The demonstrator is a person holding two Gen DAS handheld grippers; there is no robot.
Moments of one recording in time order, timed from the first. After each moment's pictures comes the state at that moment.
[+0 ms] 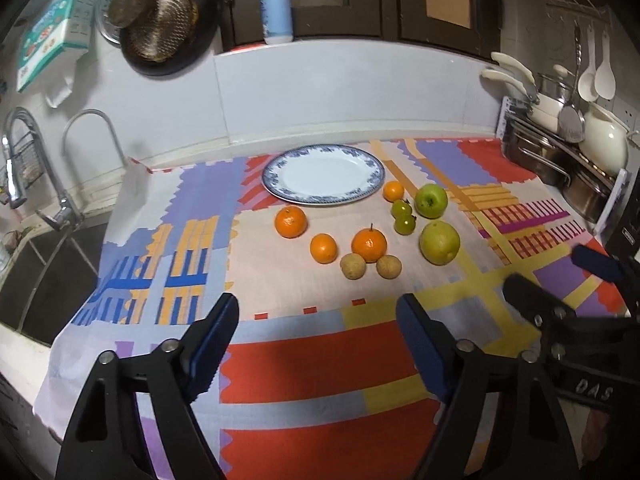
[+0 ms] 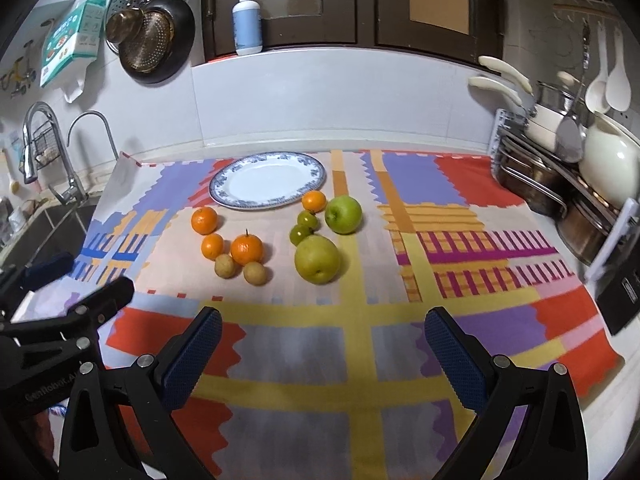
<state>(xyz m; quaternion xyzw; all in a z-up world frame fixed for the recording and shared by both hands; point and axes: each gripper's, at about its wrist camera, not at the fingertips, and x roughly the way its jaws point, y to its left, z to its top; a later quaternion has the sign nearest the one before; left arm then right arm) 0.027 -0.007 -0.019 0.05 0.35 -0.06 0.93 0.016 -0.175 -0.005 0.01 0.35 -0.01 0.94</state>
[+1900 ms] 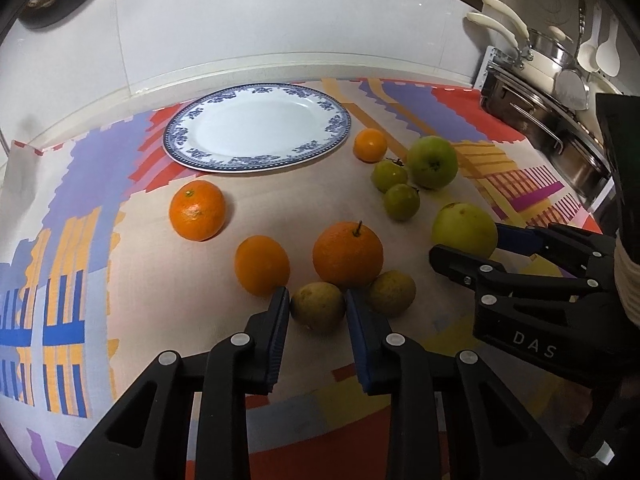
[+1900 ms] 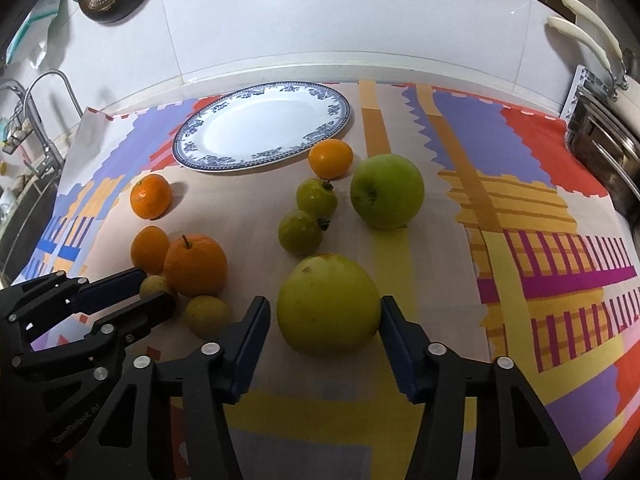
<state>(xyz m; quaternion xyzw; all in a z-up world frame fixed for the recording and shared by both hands) 0.155 -0.029 -0.099 0.04 0.44 -0.18 0.88 0.158 -0.174 -0.089 0.00 0.45 0.04 0.89</state>
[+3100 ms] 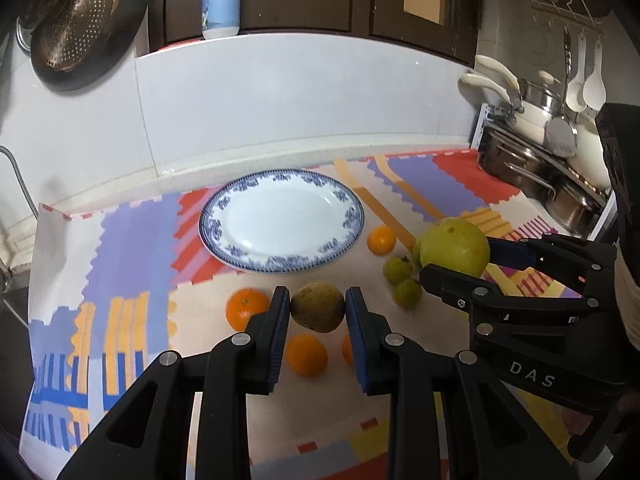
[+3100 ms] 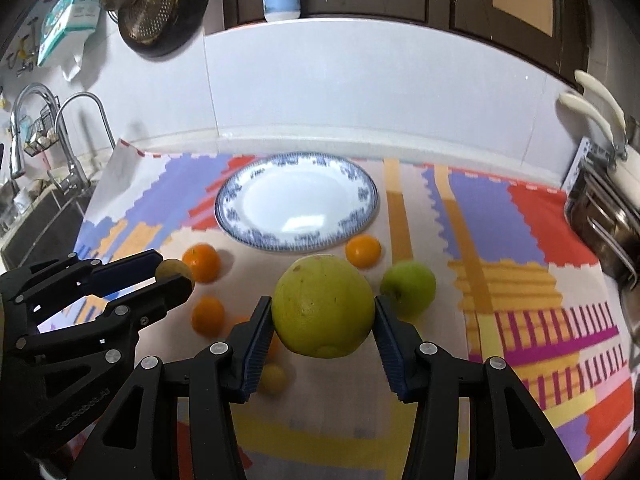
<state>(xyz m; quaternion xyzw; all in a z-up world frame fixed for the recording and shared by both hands) 0.166 -0.008 -0.028 0.05 0.34 -0.17 0.92 0.164 -0.148 -0.017 -0.02 0.37 0.06 0.92</state>
